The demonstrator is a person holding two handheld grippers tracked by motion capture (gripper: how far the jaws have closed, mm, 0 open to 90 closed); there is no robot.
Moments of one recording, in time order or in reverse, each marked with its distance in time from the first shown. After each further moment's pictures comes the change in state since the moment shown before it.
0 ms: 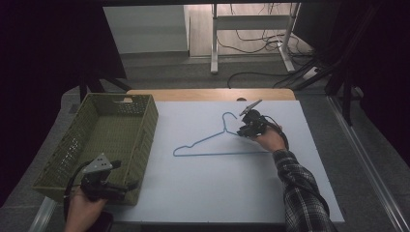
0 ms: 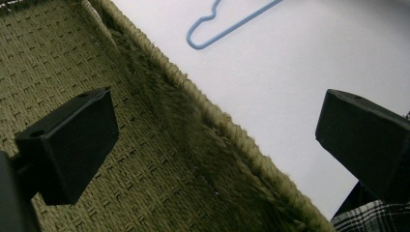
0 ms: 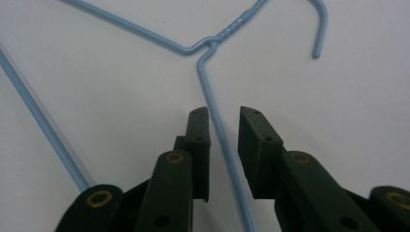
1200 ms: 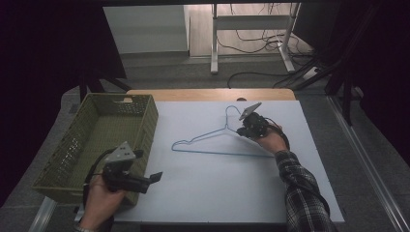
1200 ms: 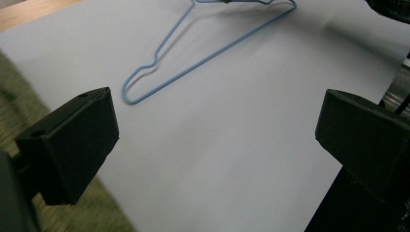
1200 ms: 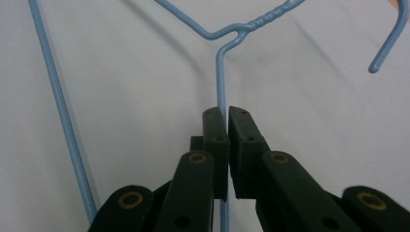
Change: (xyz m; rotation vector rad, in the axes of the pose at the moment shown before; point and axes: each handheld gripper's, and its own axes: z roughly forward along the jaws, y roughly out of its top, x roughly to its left) left arm -0.053 0.073 0.018 -0.014 -0.077 0.087; right arm 0.004 -0.005 -0.003 -0.057 0.010 -0.174
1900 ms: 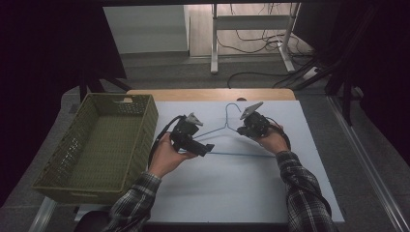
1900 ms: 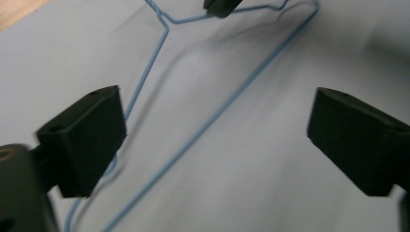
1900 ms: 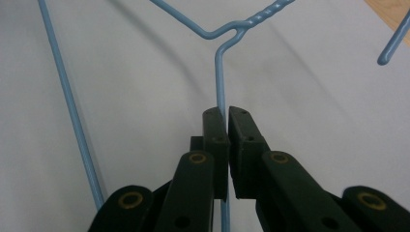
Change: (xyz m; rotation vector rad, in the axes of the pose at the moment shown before) left arm 0.013 0.104 0.162 0.173 -0.040 0.083; right arm 0.002 0.002 -0.008 -0.024 -0.008 -0.002
